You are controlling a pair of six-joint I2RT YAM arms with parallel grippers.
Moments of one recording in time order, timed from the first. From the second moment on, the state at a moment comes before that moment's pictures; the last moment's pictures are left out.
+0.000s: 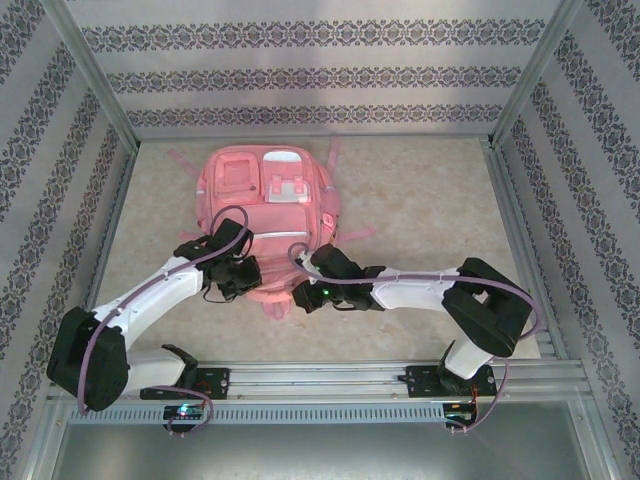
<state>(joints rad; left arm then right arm) -0.44 1.24 0.79 -0.78 0.18 -0.88 0.93 1.62 0.77 0.04 -0.30 0.50</state>
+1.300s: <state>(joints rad) -0.40 1.20 0.78 -0.88 0.18 -0.81 0.81 1.57 0.67 0.06 -0.73 0.58</state>
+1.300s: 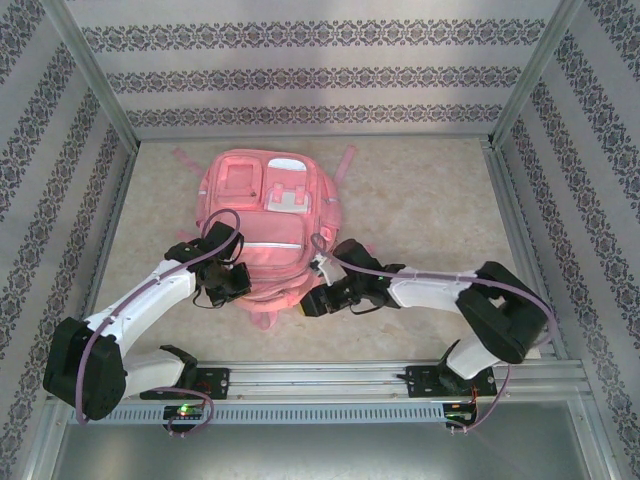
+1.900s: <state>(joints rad) -0.39 1.18 0.76 -0.86 0.18 -0.82 0.81 1.70 0.79 0.14 -0.81 0.68</state>
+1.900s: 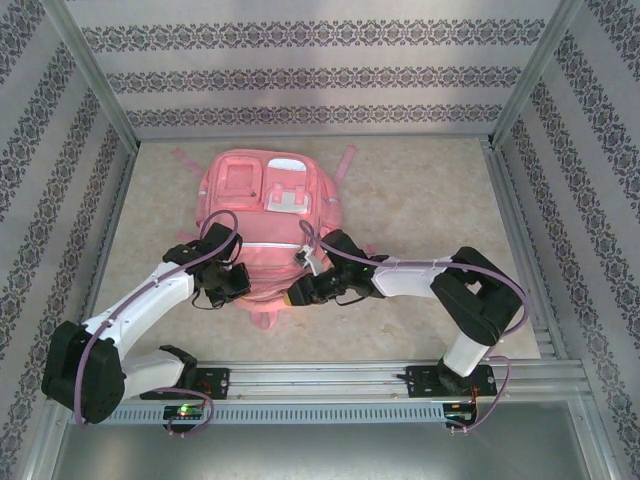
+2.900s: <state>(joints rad) -0.33 1.08 0.69 -0.82 0.26 -0.89 0.79 1.73 0.74 0.30 -0.80 0.84</state>
